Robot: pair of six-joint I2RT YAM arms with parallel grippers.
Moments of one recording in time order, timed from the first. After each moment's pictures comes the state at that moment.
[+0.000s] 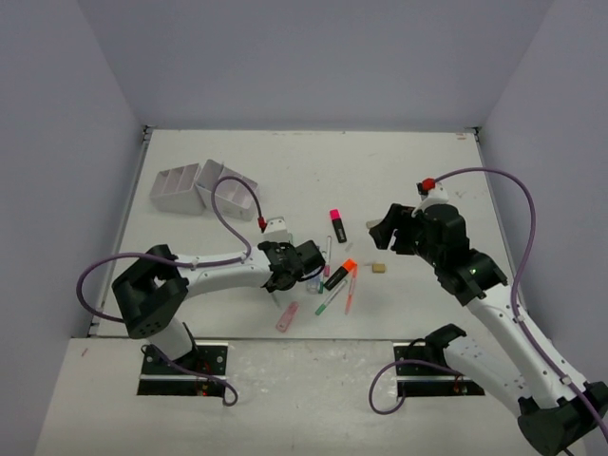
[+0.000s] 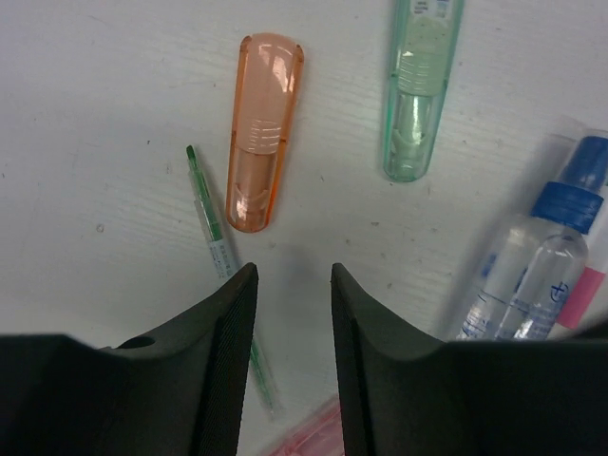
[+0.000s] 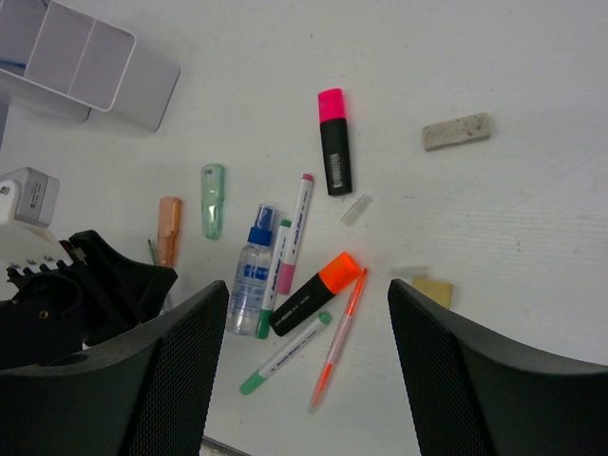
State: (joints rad) left arm -1.03 1.63 0.98 -0.73 -0.68 -1.24; right arm 0.46 0.81 0.82 -0.53 0.03 0.53
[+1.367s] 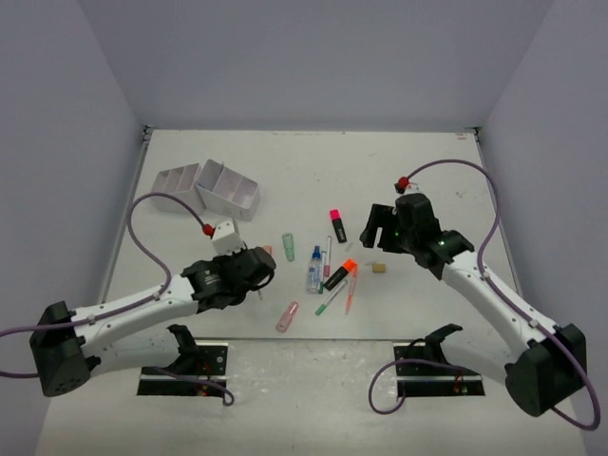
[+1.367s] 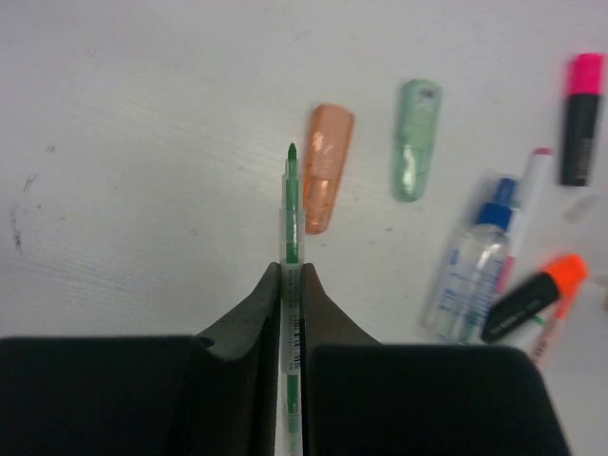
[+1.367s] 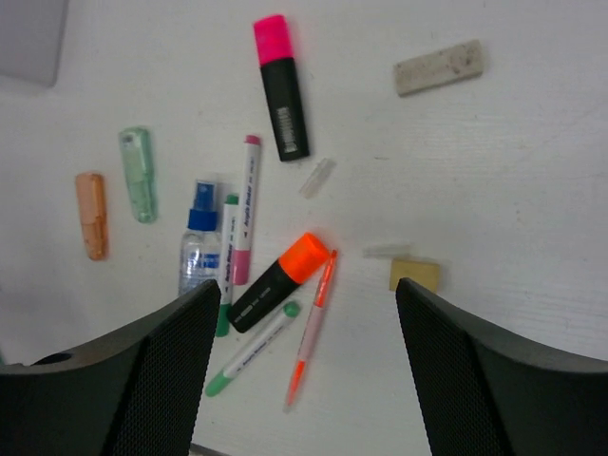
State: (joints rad) left arm -0.99 1.08 0.71 -0.71 -0.74 -1.26; right arm 0.46 1.06 0.82 -0.51 0.04 0.55
